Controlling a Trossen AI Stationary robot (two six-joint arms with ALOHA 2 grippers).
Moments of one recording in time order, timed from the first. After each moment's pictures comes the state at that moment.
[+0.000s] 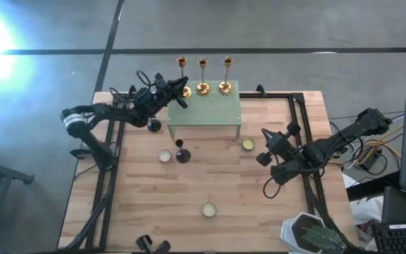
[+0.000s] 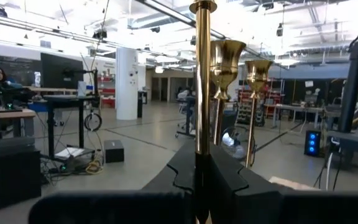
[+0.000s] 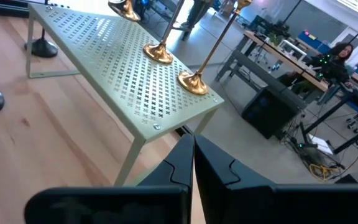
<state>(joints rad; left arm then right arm) 0.64 1.58 0.67 1.25 -0.06 -0.02 0.48 1.14 0.93 -0.99 1.26 0.75</state>
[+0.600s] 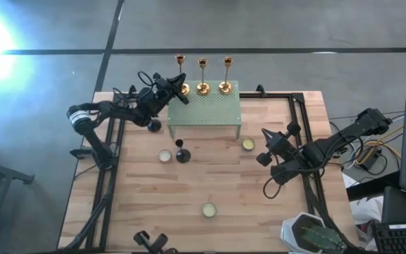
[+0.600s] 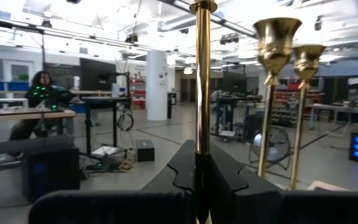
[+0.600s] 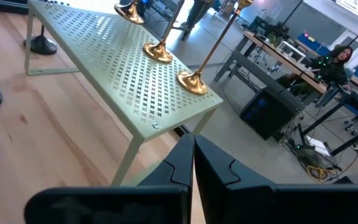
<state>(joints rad) 0.65 1.65 0.68 1.30 -0.19 0.03 0.48 1.14 0.93 -1.00 1.26 0.74</state>
